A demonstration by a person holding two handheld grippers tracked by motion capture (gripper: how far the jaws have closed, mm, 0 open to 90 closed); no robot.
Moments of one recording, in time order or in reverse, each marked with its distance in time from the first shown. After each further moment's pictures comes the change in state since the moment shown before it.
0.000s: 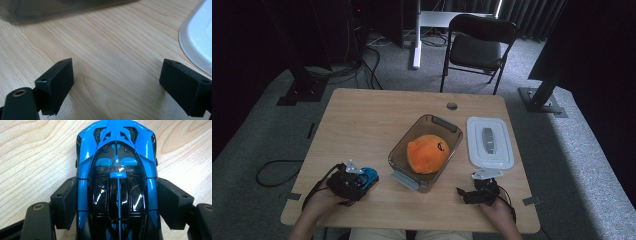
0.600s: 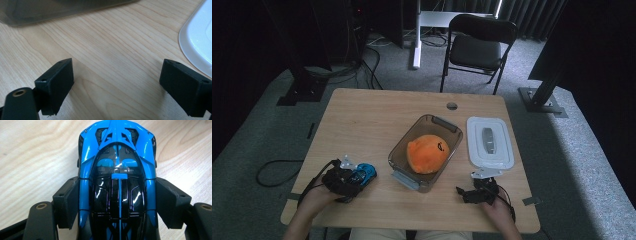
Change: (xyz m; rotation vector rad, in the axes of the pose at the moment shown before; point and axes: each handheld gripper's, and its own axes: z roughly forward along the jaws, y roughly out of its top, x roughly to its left) left arm 0.008 0.007 -0.020 -0.029 -0.001 -0.011; right arm 0.000 0.002 0.002 -0.001 -0.004 0.006
